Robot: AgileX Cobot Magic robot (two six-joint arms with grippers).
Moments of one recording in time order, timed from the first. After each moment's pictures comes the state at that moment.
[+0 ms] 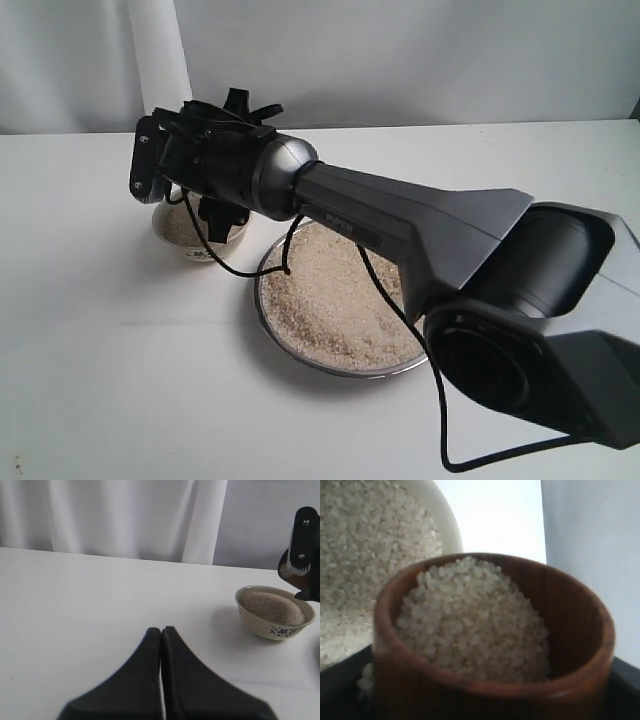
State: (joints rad) left arm 0.03 0.00 0.00 0.20 0.29 -0.27; right arm 0.85 2.52 -2.26 -0.76 0.86 -0.24
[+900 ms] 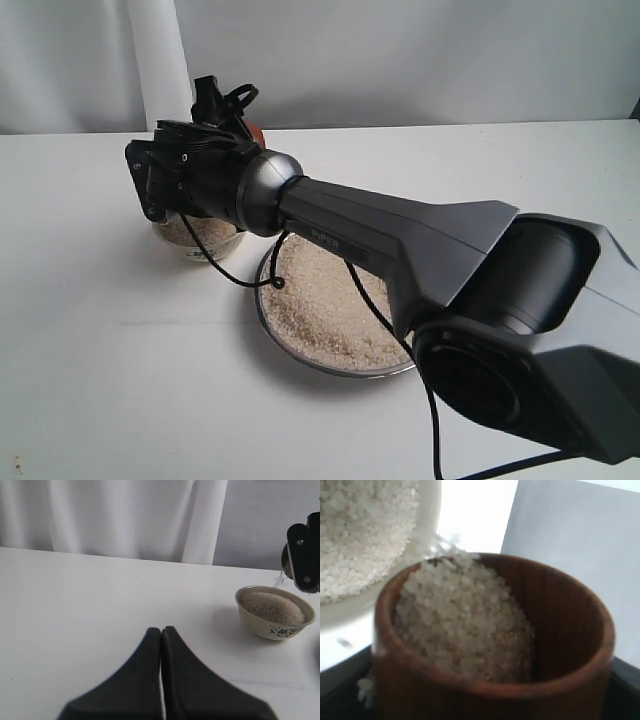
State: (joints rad) left arm 0.03 0.00 0.00 0.20 0.29 -0.27; right arm 0.89 2.53 -2.26 -0.99 0.90 -0.45
